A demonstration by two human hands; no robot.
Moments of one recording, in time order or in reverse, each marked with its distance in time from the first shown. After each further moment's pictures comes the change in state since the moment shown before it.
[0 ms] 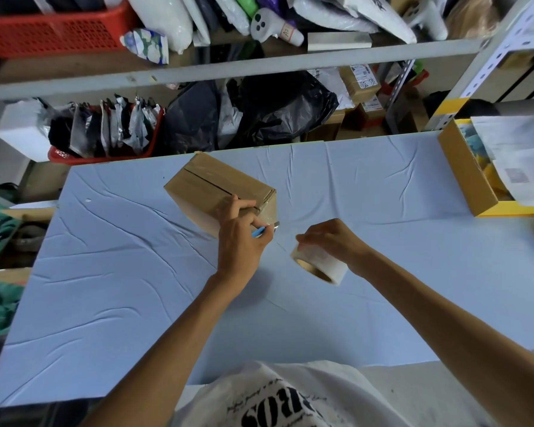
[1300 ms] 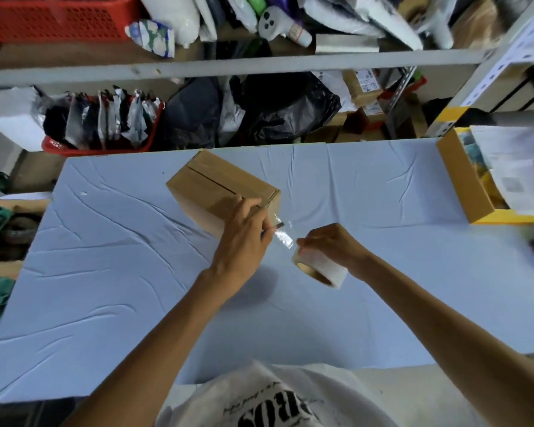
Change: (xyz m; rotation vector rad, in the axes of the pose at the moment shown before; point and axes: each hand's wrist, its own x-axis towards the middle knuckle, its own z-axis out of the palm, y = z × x) left_hand 0.003 0.007 -0.019 0.179 -0.212 0.148; right_hand 0.003 0.002 0.005 -0.065 0.004 -0.012
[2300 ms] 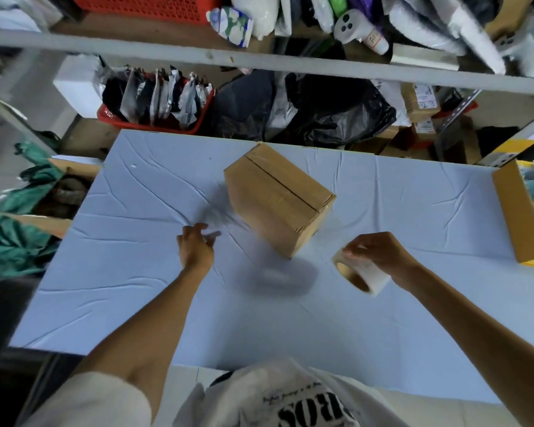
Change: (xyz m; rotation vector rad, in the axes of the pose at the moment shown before) left_hand -0.036 -0.212 0.024 -0.029 0.243 -0.747; right_hand 0.015 -0.005 0.001 -0.005 -0.012 -0.021
